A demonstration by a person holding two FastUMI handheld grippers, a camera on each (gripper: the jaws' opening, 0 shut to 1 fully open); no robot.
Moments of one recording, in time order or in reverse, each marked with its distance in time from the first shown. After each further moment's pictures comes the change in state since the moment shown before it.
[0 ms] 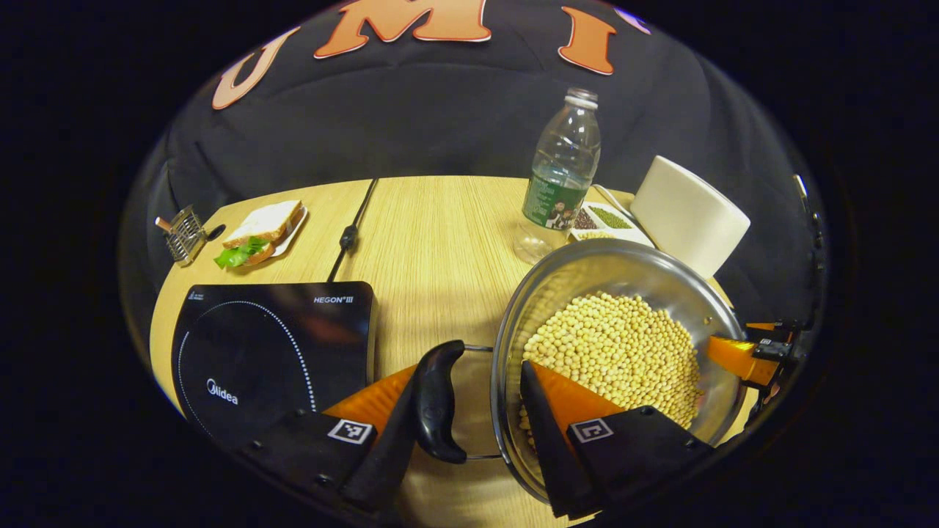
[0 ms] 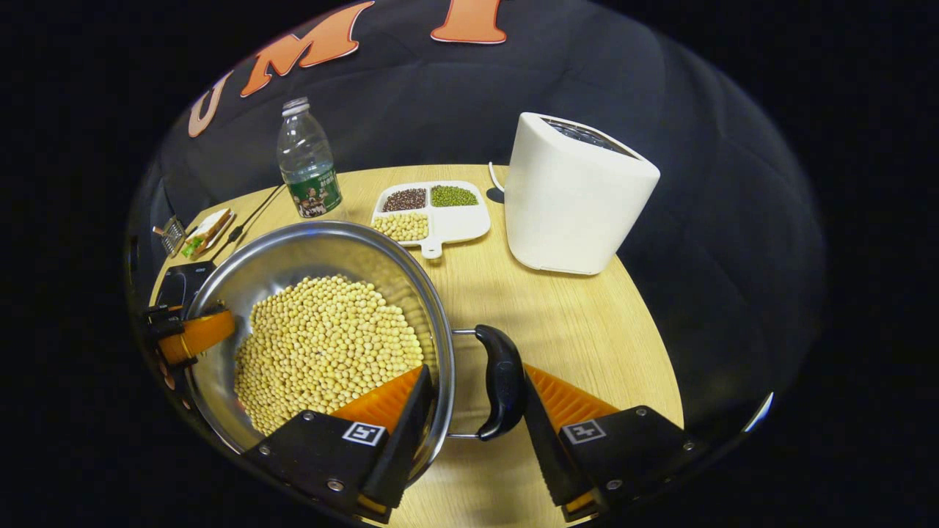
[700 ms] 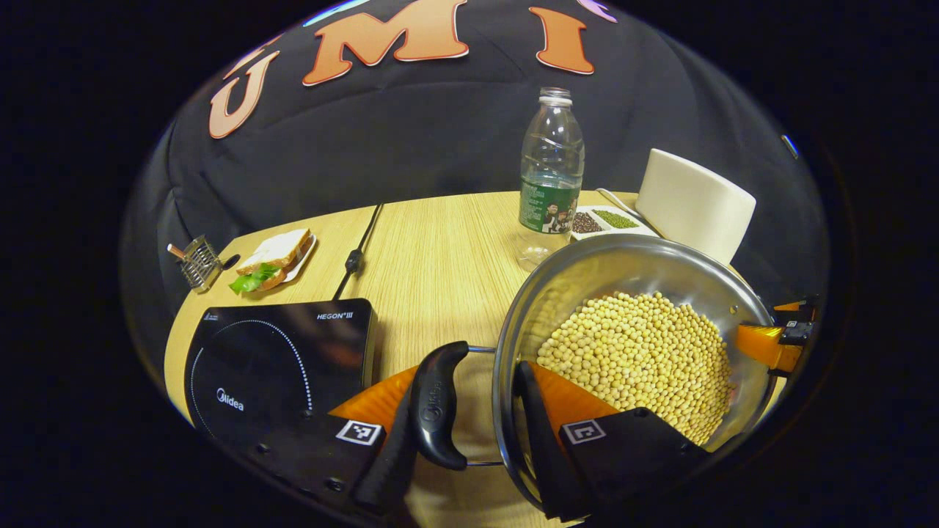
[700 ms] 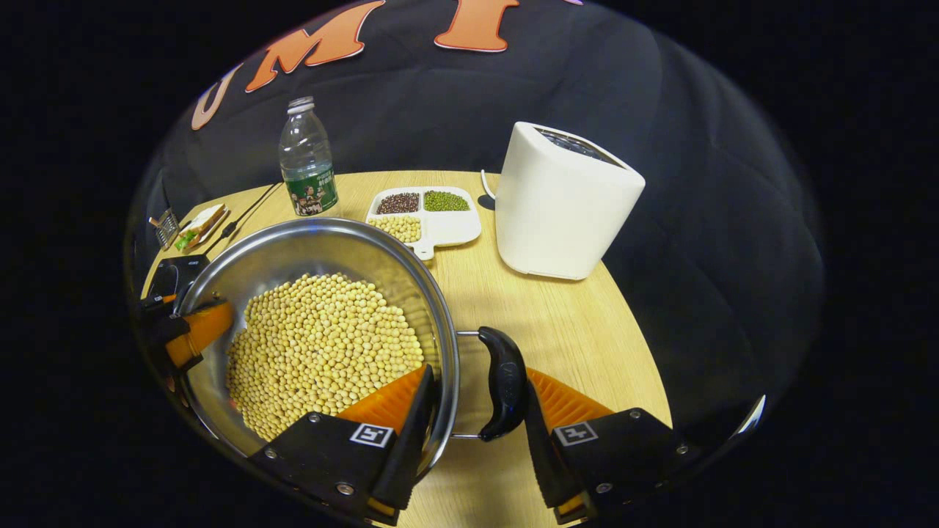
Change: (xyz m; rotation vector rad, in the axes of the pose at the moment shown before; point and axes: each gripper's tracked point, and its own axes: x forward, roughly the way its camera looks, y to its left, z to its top) left arm 0.000 -0.003 0.013 0.096 -0.130 0.077; right arm -0.012 -0.002 0.001 -0.036 -0.046 -0.064
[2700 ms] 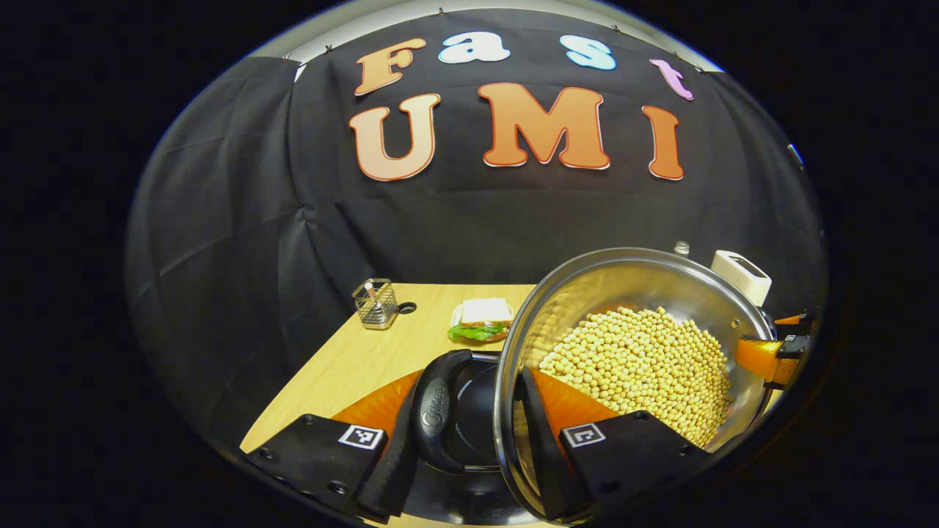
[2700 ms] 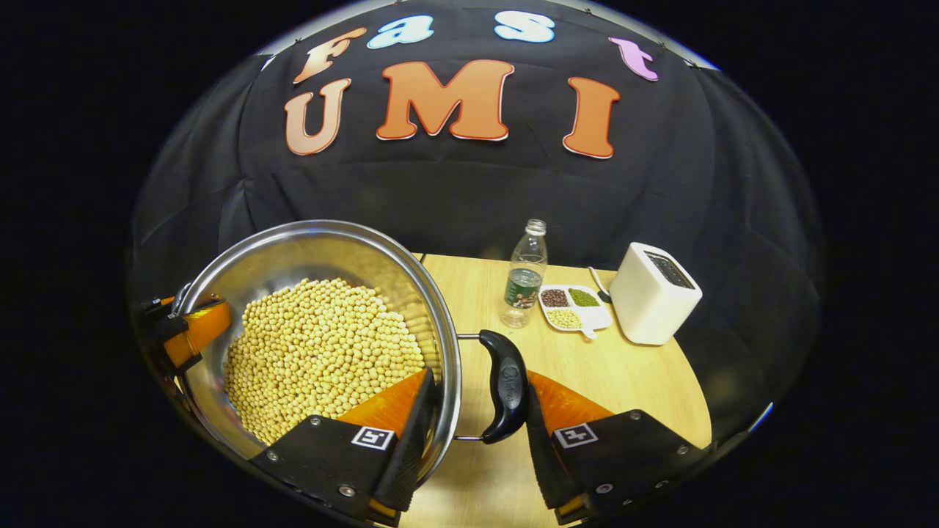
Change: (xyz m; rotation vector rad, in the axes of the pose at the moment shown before) left arm -0.234 0.272 0.038 -0.114 -0.251 0.277; right arm -0.199 0.223 0.062 -0.058 -0.279 0.184
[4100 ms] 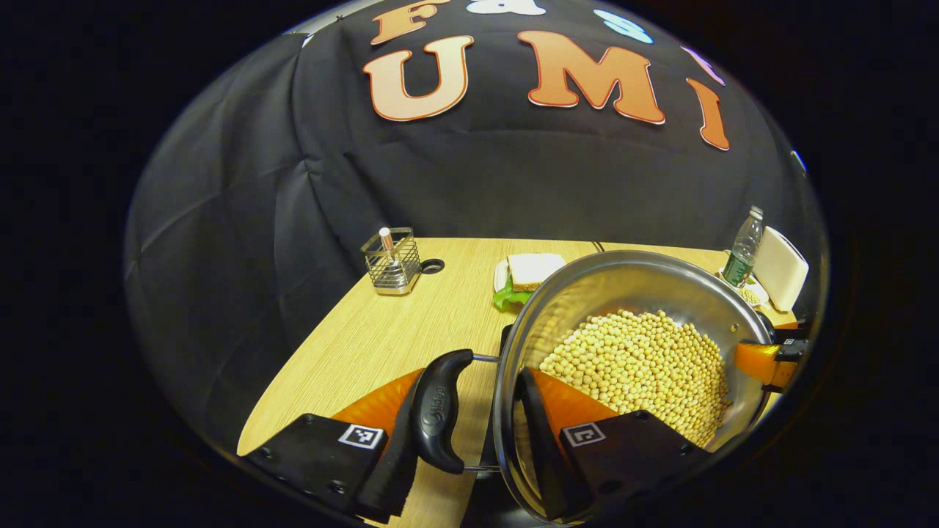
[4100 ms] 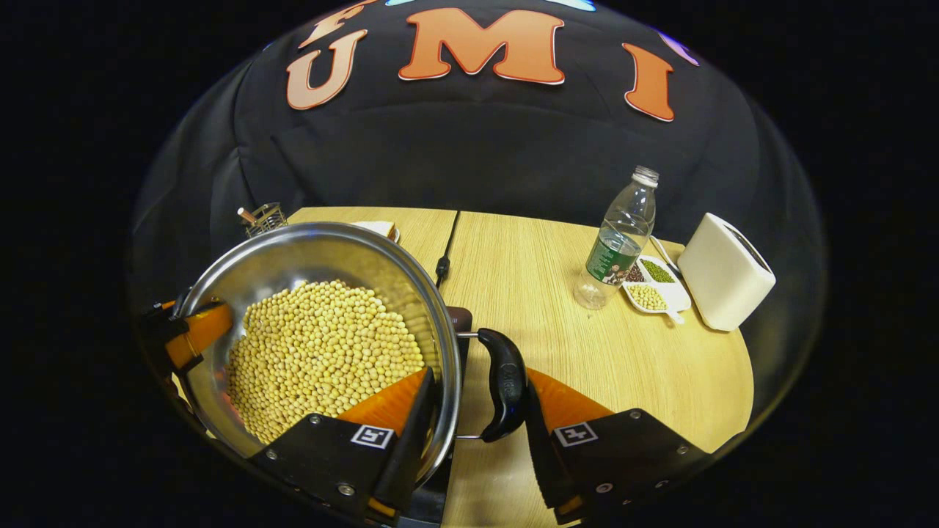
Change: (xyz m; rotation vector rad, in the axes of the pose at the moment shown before) left arm 0.112 0.059 -0.066 -0.030 0.167 0.027; right arm 0.114 0.082 -0.030 -0.003 0.138 0.052
